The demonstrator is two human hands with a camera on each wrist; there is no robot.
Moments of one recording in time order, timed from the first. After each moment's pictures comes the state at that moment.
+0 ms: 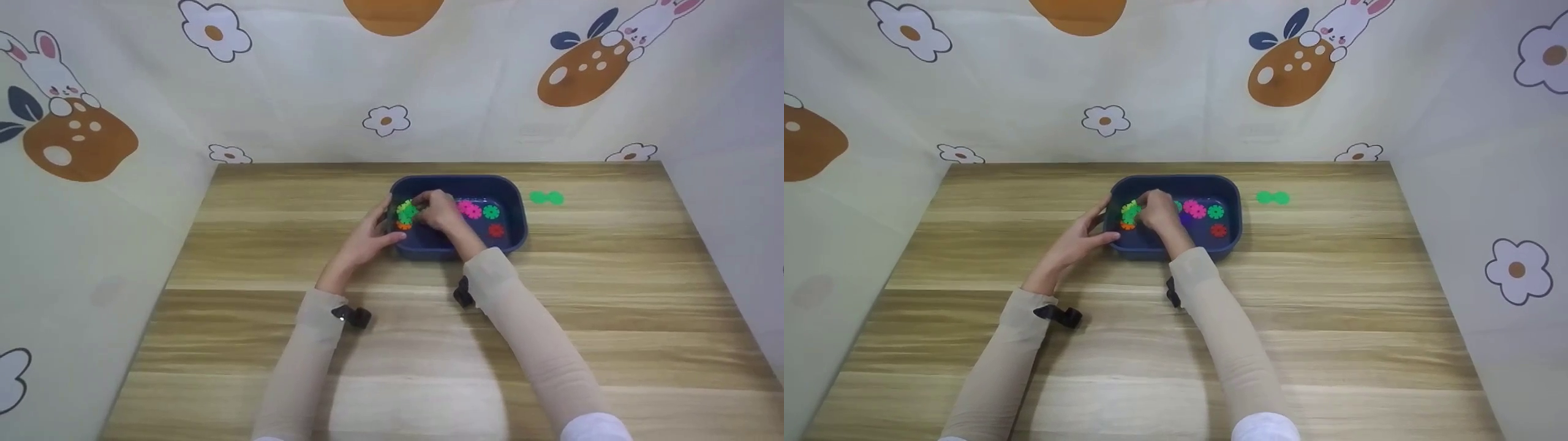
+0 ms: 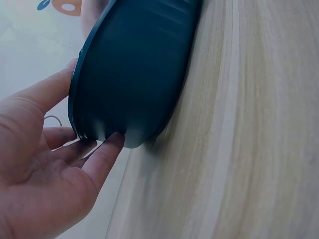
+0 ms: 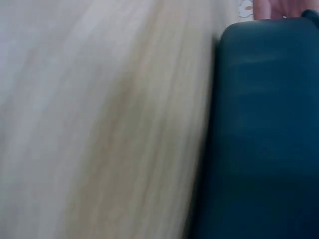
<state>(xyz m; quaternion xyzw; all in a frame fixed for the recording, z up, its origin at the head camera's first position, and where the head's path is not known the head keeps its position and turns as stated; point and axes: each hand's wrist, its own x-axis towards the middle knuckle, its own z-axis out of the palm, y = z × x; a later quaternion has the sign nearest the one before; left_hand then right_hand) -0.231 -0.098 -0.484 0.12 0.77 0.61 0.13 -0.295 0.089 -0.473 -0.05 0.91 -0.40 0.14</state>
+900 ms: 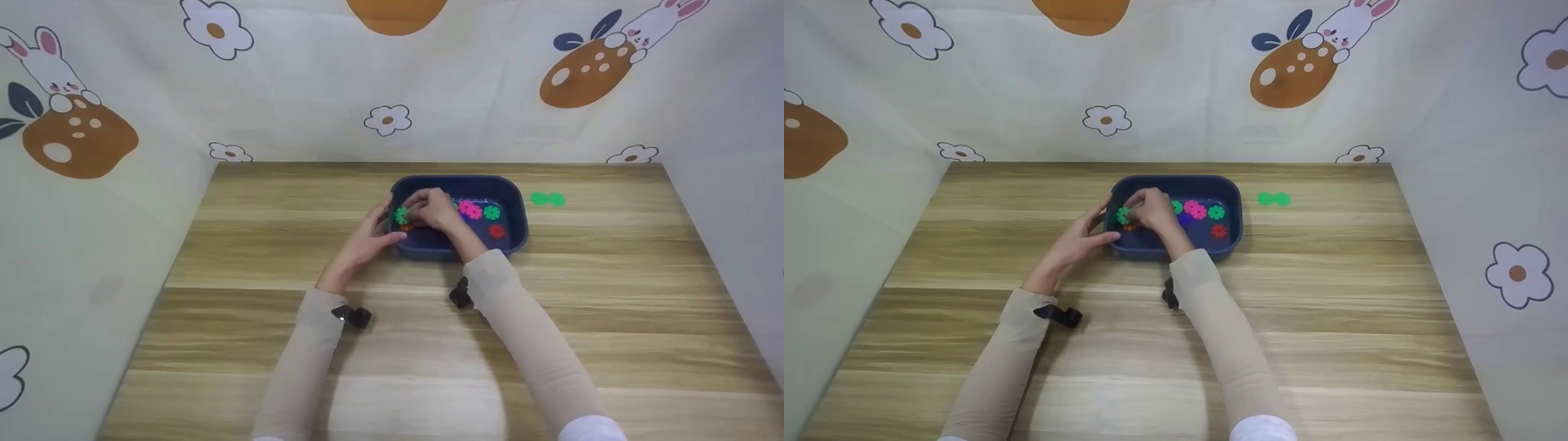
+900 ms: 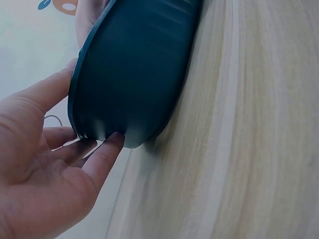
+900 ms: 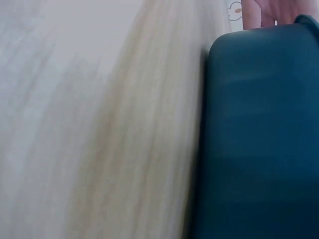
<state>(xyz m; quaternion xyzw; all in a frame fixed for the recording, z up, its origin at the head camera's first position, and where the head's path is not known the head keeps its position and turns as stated) -0.231 -0.098 -0.484 0.13 0.77 0.61 0.12 -0.293 0.085 -0.473 -0.05 0.83 -0.53 0.18</state>
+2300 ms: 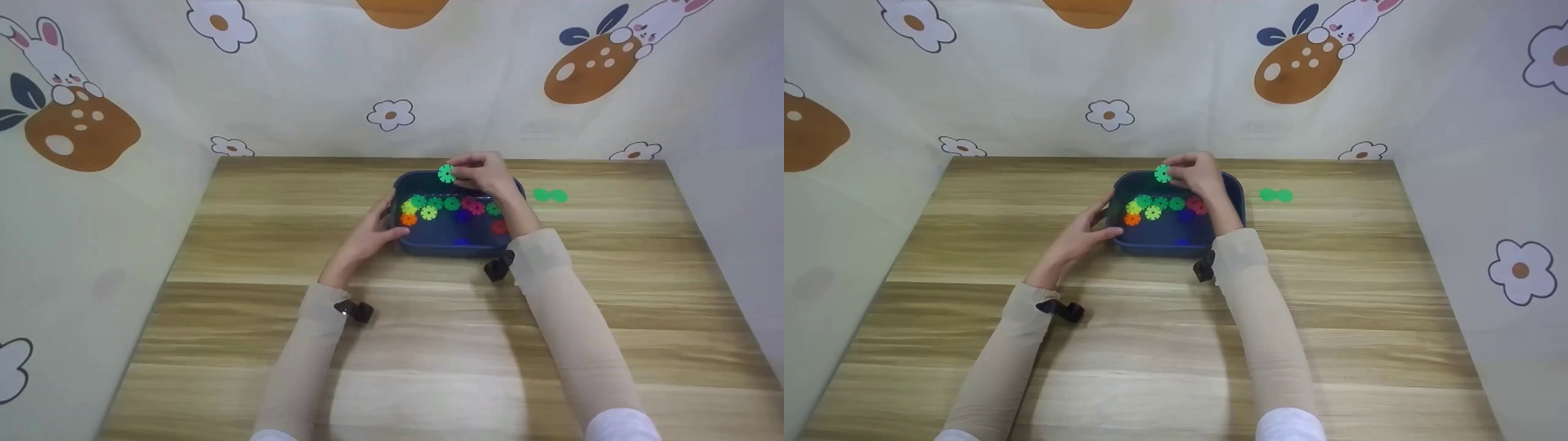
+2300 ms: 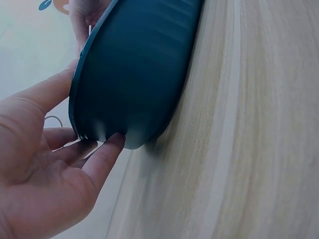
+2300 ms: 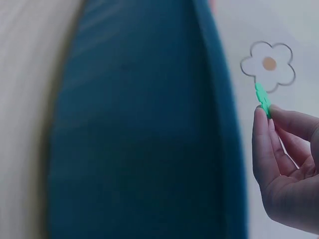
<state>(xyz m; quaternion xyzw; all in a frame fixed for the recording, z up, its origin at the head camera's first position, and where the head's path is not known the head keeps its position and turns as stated) -0.230 -0.097 -0.483 0.11 0.77 0.61 0.13 -0.307 0.158 -0.416 0.01 0.75 -0.65 0.14</state>
